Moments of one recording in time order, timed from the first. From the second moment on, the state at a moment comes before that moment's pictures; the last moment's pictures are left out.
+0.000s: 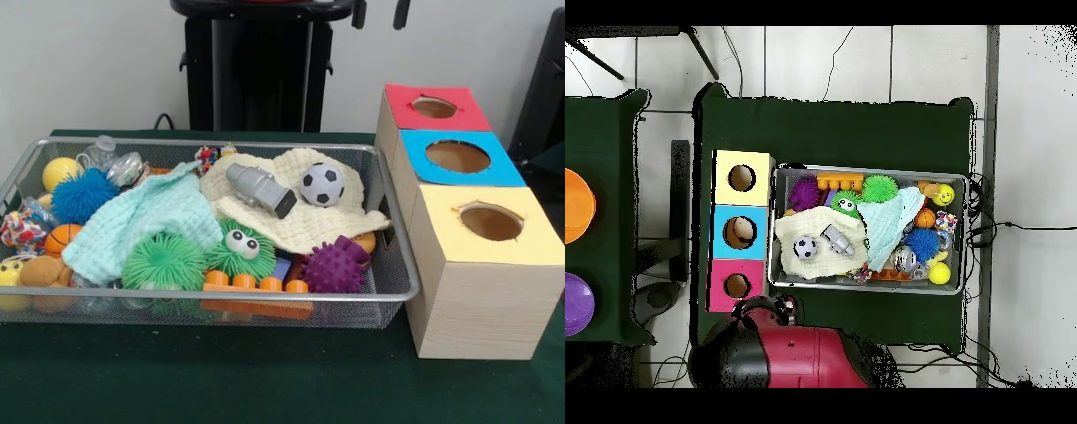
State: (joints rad) arm -0.08 -1.16 -0.01 2.18 -0.06 0.52 1.57
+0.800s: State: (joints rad) arm -0.21 -1.02 0.01 2.04 -0.22 0.49 1.57
